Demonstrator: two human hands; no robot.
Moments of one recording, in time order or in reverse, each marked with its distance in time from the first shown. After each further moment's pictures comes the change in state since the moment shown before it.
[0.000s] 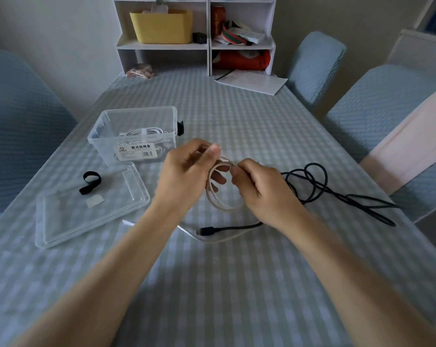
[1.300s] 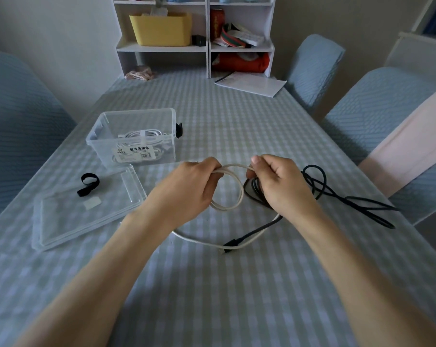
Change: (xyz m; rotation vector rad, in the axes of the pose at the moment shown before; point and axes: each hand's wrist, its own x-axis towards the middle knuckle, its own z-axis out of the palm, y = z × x) left_hand 0.007 -0.021 -0.010 0.799 -0.248 0.396; right_hand 0.002 -0.001 -0.022 0.093 0.128 0.242
